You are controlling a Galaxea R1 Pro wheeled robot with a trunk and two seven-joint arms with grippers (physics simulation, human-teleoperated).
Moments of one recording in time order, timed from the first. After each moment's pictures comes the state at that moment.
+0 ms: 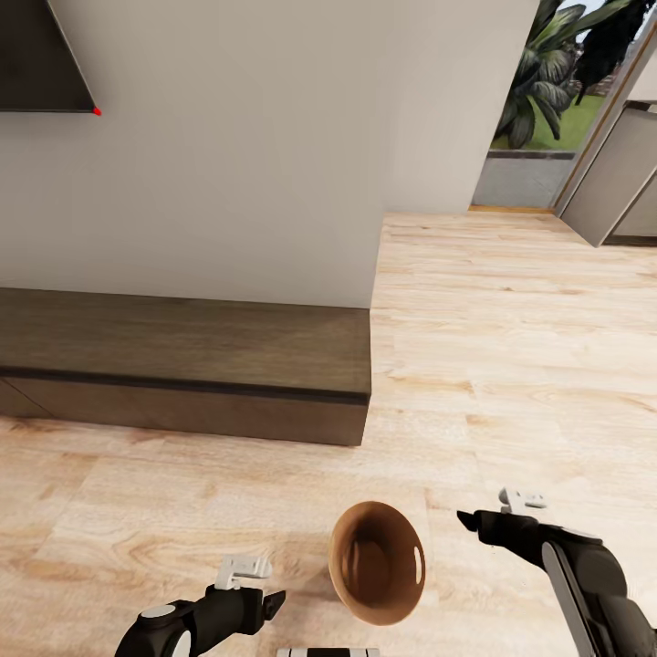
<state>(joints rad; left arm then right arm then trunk) -0.01 -0.05 -0.06 -1.50 0.05 0.78 -0.28 -0.22 -0.12 -0.20 -1.49 -0.06 0.88 0.24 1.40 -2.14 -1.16</state>
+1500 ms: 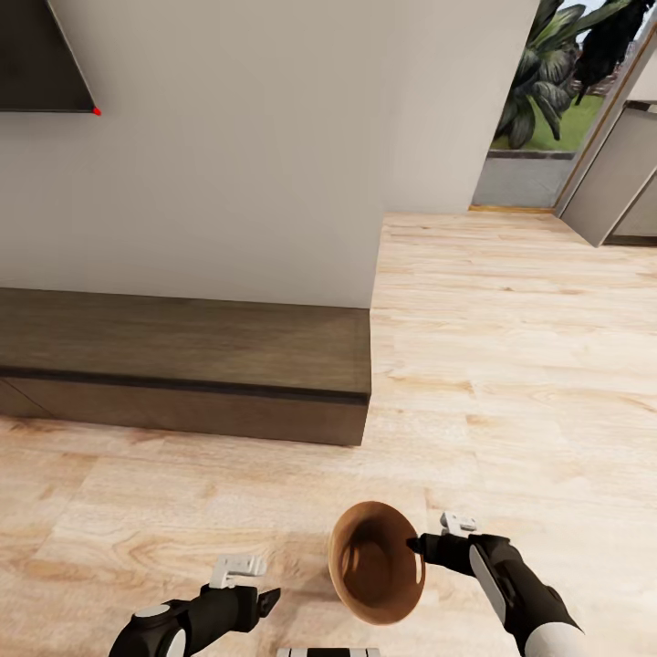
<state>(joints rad) -0.01 -0.05 -0.04 -1.50 0.05 0.78 -0.28 -0.51 -0.05 -0.09 -0.66 -0.07 0.54 0.25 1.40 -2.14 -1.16</state>
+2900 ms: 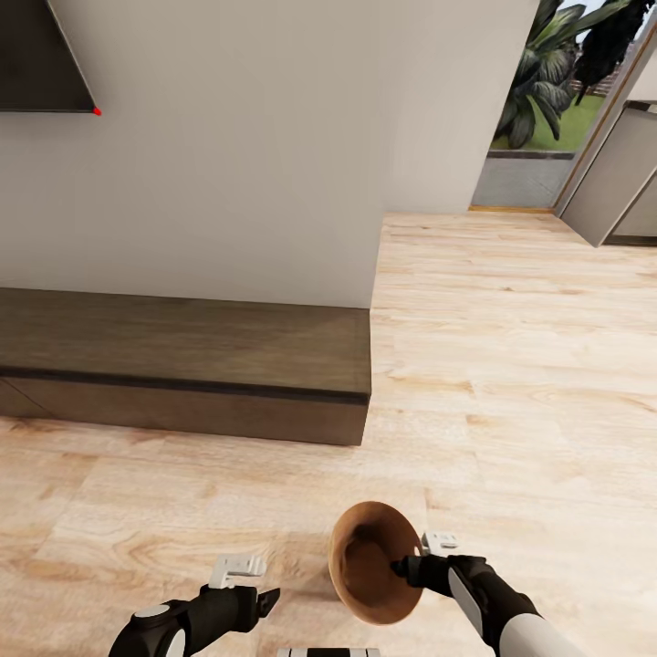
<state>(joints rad) -0.01 -0.05 -0.04 -1.50 0.05 0.78 -0.28 -0.58 0.01 -0.09 -0.36 0.02 0.33 0.24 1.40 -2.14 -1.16</state>
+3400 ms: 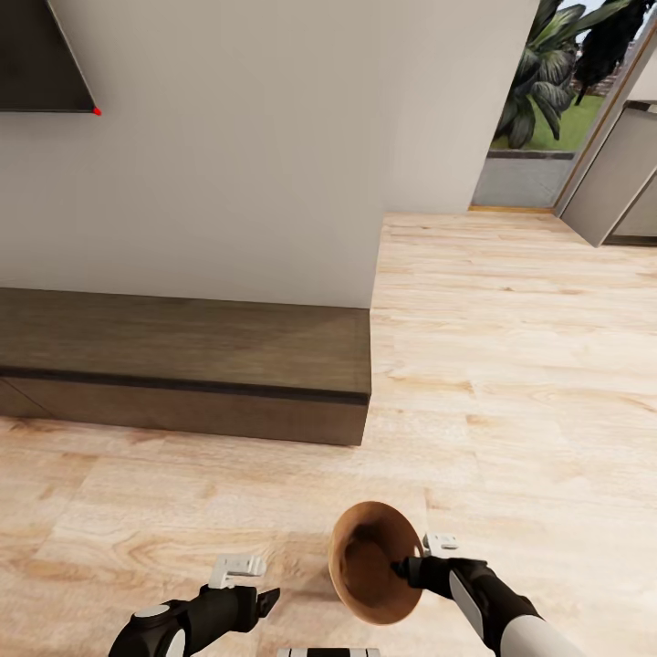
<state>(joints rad) -0.01 -0.05 -0.04 -1.50 0.05 0.78 -0.28 -0.58 0.00 -0.09 -0.34 0.02 0.29 0.24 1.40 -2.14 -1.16</state>
